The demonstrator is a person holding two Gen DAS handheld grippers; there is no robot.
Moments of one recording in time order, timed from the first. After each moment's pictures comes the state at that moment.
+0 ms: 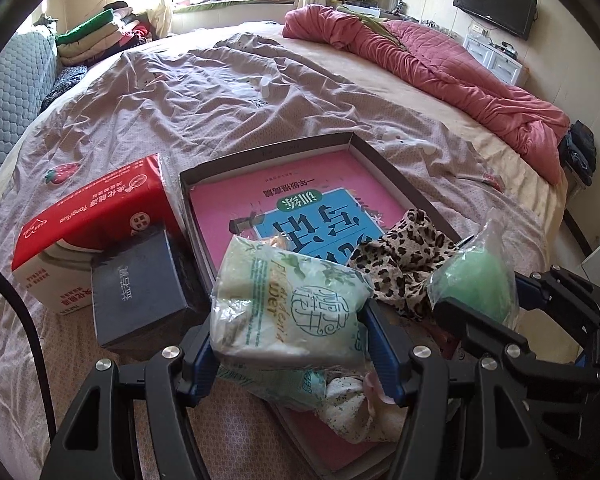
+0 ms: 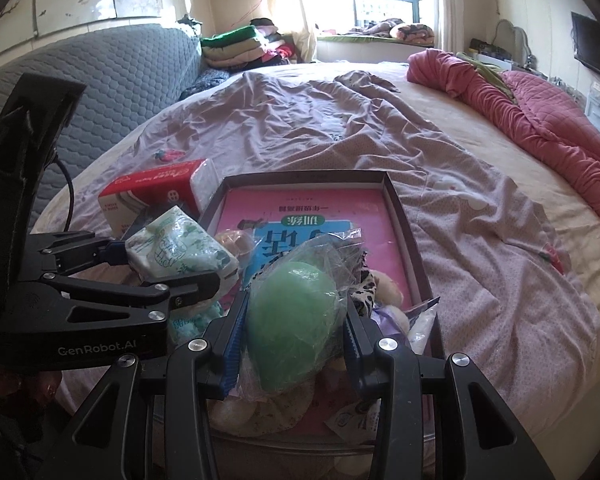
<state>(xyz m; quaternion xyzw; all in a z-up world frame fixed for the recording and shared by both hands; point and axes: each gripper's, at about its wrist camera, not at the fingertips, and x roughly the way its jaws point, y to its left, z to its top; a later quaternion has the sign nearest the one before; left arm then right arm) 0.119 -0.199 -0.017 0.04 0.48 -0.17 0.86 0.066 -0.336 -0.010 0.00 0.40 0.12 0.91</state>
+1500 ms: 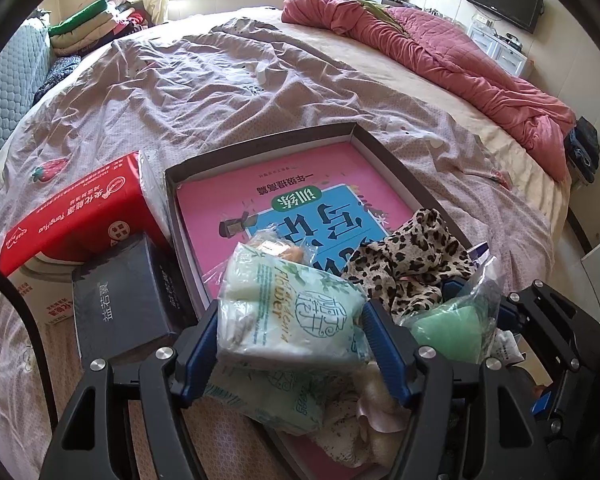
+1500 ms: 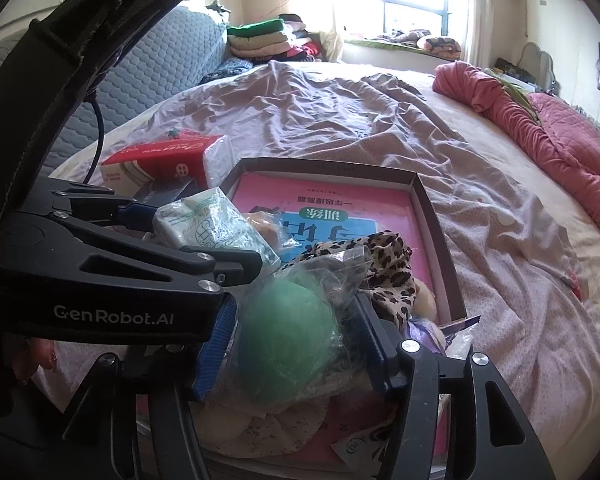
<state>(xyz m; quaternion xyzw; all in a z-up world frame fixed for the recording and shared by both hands) 0.141 -0.209 -0.026 0.04 0.50 -0.18 0.85 0.074 -0.320 -0.035 -0.04 0.39 0.15 0.91</state>
